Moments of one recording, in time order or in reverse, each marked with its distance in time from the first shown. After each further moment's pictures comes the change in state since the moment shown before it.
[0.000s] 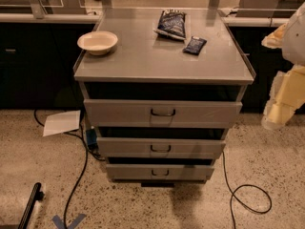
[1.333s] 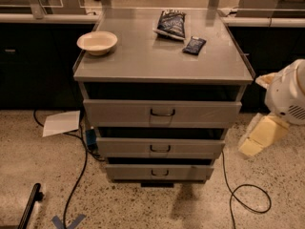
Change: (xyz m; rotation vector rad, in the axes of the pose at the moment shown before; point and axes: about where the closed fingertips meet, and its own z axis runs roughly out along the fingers) arm 0.017 0.028 0.077 0.045 -0.126 0.187
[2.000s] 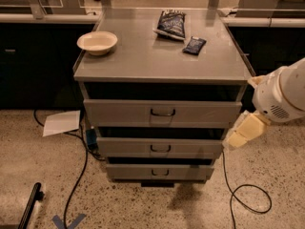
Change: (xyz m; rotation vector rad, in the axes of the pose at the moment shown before) arm -0.002 -0.025 0.043 0.038 -0.063 0.045
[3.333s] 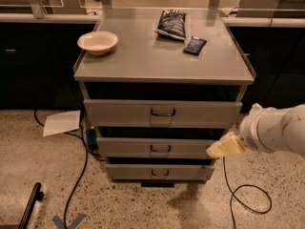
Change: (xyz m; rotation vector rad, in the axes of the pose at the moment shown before) arm 0.043 0.001 0.074 0.235 -0.047 0.278
